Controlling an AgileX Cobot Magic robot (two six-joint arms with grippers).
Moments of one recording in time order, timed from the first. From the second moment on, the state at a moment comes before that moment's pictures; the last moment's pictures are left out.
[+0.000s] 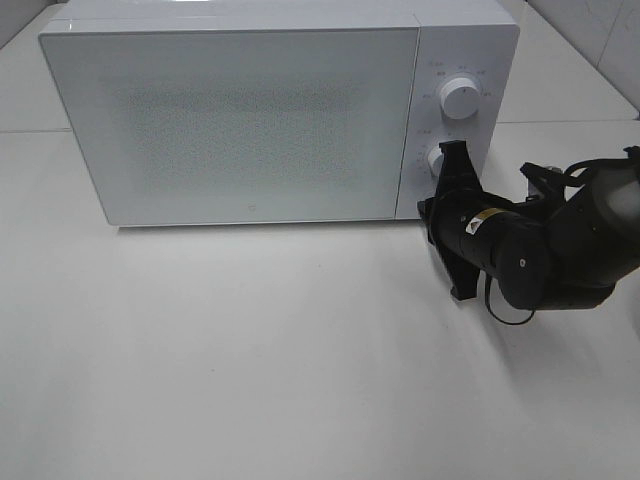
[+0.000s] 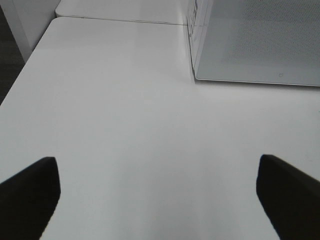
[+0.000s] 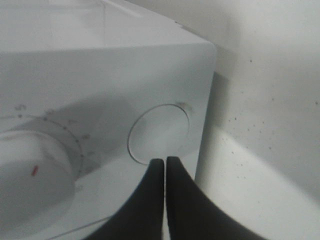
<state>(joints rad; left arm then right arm) -0.05 0.00 -0.52 0.00 1.08 -0.07 0.44 2.07 -0.72 0.30 -0.87 1.39</state>
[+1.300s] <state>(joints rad) -0.05 0.00 -0.52 0.00 1.08 -0.07 0.40 2.11 -0.75 0.28 -0.89 1.38</state>
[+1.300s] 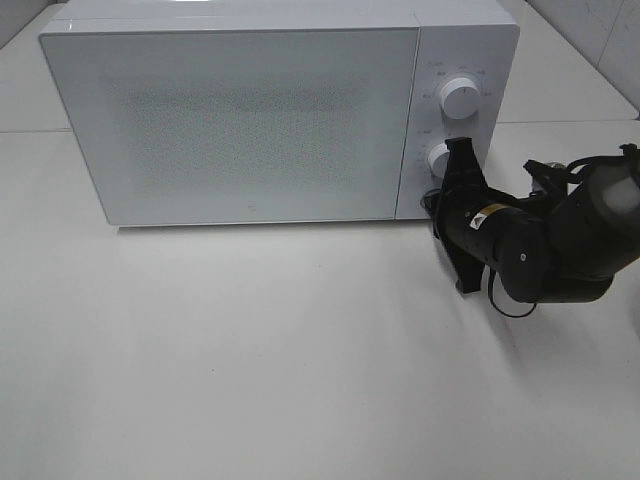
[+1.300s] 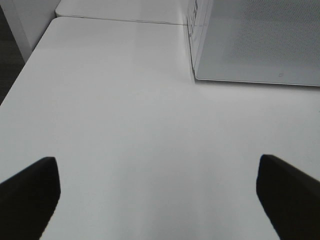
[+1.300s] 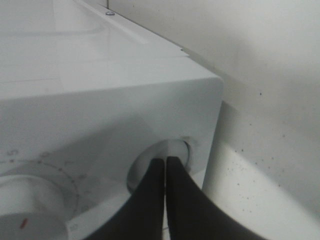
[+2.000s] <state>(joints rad) -0.05 0.00 -0.52 0.00 1.08 -0.07 0.40 2.13 -0.78 0.28 -0.88 1.35</state>
